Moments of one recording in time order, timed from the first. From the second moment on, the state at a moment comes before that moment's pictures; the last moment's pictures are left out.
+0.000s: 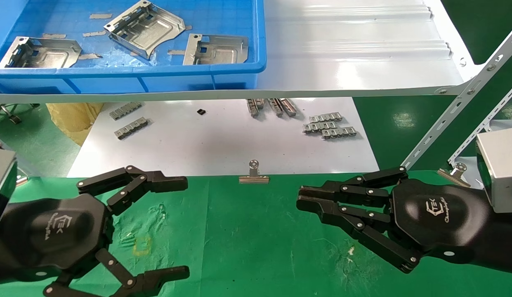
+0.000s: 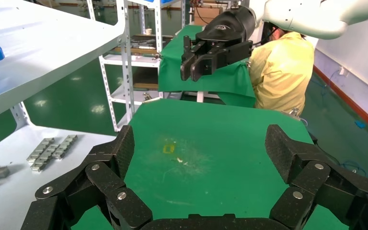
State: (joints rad) left arm -1.08 0.61 0.28 -1.28 0.73 1.50 -0.19; right arm 1.08 -0.56 -0.38 1.22 -0.63 -1.42 0.10
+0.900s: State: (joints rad) left arm -1.08 0.61 0.28 -1.28 0.73 1.50 -0.19; right arm 1.08 -0.56 -0.38 1.22 -0.63 -1.42 0.10
